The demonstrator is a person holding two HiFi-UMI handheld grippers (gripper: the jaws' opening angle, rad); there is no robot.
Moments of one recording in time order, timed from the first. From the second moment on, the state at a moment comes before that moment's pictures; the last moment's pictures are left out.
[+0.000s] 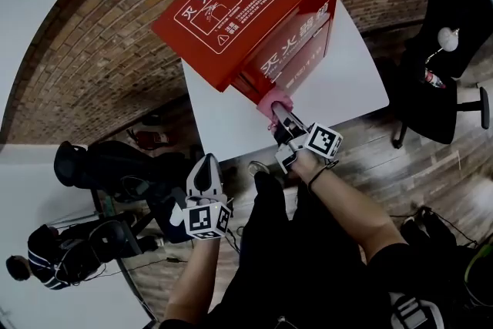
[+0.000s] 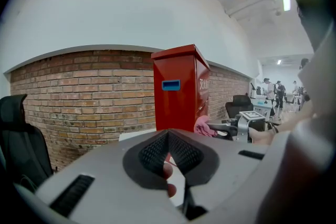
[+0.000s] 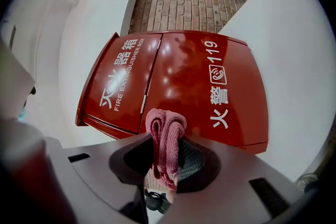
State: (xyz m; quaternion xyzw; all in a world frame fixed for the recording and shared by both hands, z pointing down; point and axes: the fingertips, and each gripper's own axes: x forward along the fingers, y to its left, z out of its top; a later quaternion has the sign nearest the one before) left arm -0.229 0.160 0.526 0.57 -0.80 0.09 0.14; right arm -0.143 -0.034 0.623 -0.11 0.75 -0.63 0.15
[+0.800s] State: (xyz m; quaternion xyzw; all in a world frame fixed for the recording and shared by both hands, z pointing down) left arm -0.230 0.163 0.534 0.57 -0.81 0.09 0.14; right arm -0.139 -0.034 0.710 -0.17 0.73 -0.66 0.08
